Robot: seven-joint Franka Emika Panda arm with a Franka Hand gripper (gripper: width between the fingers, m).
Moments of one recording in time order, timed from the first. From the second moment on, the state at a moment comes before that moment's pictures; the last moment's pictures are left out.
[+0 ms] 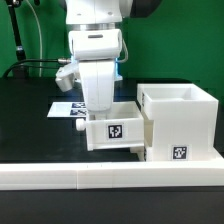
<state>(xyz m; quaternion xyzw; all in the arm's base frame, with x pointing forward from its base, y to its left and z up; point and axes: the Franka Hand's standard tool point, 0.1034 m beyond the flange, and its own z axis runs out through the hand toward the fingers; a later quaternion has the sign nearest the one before) 0.536 -0.014 0.048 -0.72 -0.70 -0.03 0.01</state>
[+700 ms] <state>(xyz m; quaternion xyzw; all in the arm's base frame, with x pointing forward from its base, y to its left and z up) 0.536 0.001 0.050 -0.72 -0.69 -0.03 0.01</state>
